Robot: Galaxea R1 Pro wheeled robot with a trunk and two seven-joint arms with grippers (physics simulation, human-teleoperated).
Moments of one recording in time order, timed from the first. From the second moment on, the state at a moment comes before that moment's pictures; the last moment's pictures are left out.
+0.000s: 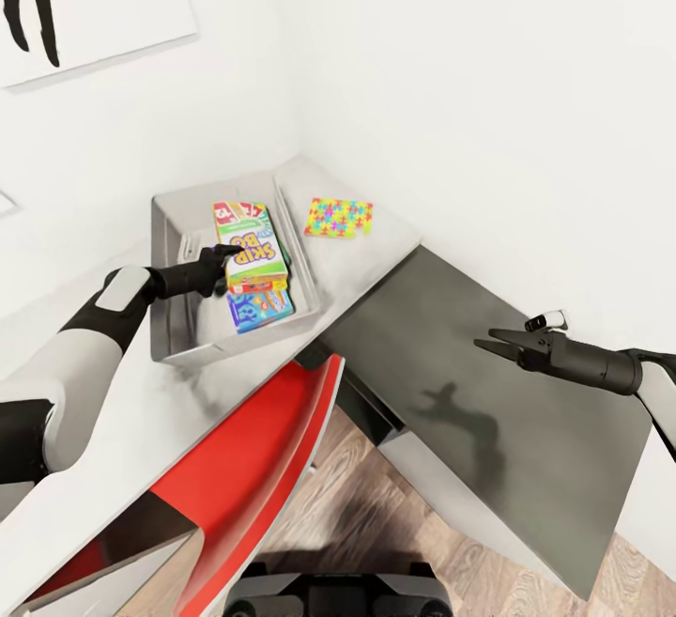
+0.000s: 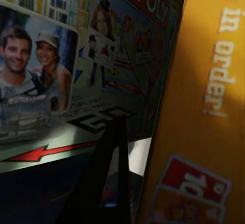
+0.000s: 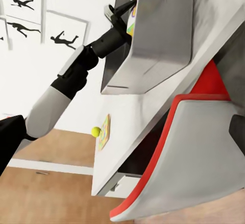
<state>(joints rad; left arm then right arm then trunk) -1.31 0.20 0.01 -0.47 1.15 0.75 -0.07 -0.66 -0.56 0.01 -1.30 -0.92 1.04 1.08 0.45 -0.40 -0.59</state>
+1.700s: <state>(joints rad) -1.32 0.20 0.01 -0.47 1.17 0.73 -0.06 -0.66 -0.55 0.01 -1.31 -0.92 1.04 1.08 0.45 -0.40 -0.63</state>
